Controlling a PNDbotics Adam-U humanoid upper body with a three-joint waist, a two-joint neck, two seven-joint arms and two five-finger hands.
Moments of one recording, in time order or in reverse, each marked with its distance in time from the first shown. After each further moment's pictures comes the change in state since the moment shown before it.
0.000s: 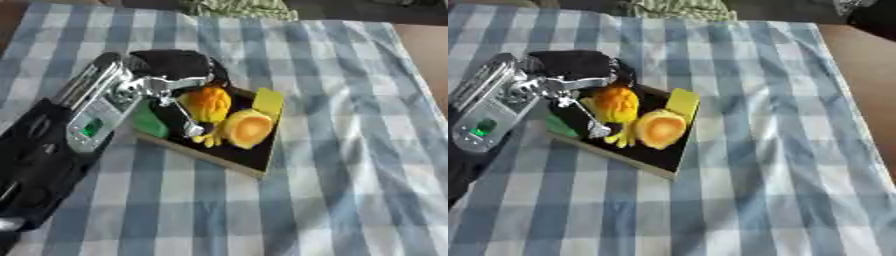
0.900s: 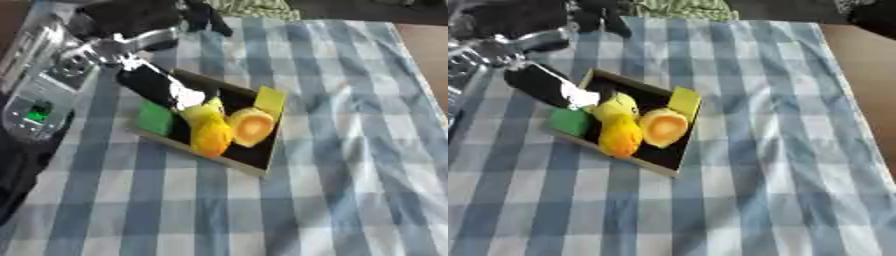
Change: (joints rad) left arm 0.037 0.110 0.202 -0.348 0.210 0.111 0.160; right arm 0.016 0.000 -0.006 0.005 0.000 -0.001 -0.007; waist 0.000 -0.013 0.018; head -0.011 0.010
